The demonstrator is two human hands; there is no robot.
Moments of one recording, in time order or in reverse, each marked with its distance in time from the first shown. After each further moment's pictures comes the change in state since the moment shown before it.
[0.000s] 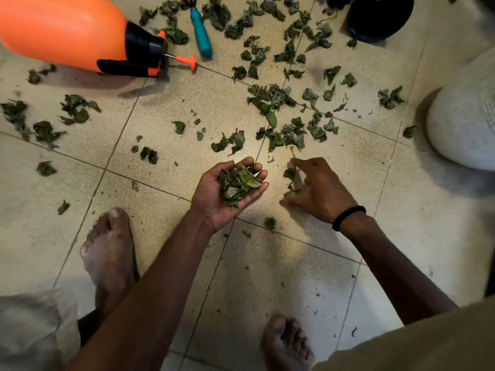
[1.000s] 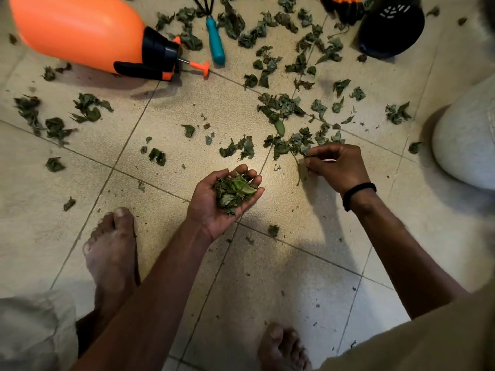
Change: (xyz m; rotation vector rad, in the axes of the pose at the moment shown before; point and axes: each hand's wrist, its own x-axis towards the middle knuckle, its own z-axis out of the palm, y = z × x) left_hand -0.014 0.005 -0.009 -0.080 0.032 0.075; right_hand 0.053 0.014 -0.024 0.630 0.252 0.114
